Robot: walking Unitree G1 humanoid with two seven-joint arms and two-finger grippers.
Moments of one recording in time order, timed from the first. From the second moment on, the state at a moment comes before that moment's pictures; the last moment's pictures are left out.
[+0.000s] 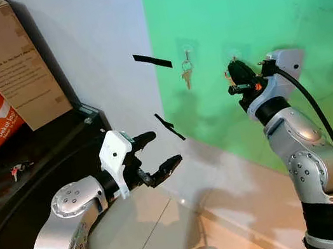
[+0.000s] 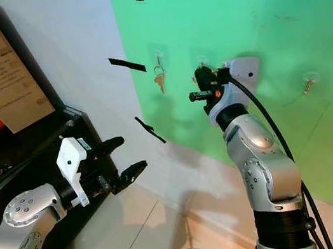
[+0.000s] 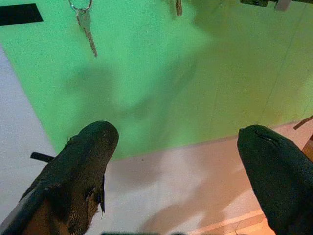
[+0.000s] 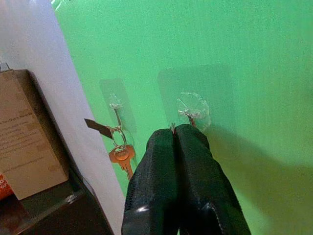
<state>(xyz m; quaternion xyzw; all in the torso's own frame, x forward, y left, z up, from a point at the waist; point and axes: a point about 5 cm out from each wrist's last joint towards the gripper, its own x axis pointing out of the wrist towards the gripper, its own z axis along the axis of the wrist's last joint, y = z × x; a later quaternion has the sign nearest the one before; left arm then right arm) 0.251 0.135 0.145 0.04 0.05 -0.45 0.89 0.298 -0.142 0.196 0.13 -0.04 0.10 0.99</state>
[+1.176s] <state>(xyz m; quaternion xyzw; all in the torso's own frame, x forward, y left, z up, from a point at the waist) 0.252 0.135 0.146 0.04 0.06 -0.45 0.89 0.298 -0.143 0.188 0.17 -0.01 0.13 0.98</state>
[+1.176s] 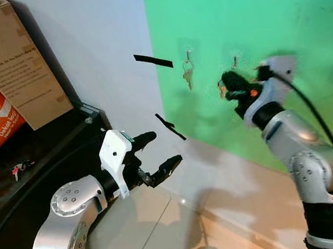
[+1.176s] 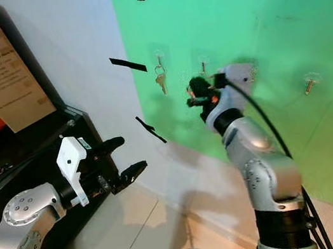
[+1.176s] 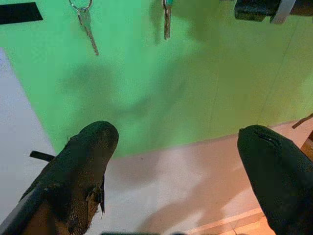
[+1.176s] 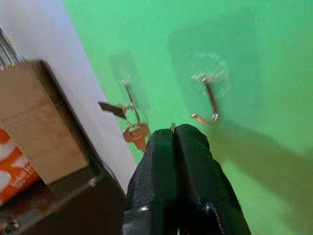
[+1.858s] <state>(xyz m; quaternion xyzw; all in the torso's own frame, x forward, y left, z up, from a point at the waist) 0.252 0.133 0.147 0.04 0.06 -0.46 0.89 0.303 -0.147 0.195 0.21 -0.02 0.10 0.97</state>
